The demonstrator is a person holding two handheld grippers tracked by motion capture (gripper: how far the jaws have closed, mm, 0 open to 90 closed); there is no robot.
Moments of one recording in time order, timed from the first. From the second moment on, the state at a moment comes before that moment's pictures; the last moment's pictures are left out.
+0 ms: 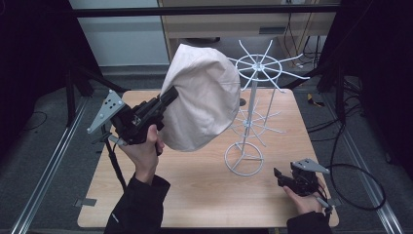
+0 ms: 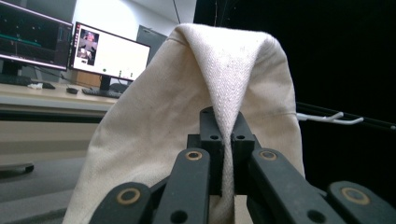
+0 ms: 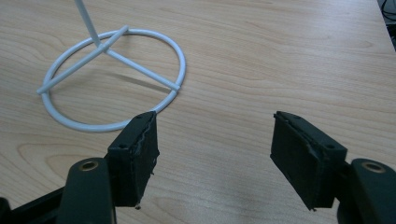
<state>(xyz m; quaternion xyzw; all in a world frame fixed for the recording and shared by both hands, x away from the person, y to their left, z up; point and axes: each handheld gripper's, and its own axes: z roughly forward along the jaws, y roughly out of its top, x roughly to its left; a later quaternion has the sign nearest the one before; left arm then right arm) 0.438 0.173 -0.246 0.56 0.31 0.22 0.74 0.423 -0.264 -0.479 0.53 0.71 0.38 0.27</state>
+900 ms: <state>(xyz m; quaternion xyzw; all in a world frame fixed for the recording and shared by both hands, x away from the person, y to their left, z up) 0.446 0.177 -0.282 0.62 0.32 0.22 0.68 0.423 -0.263 -0.480 0.53 0.71 0.38 0.27</state>
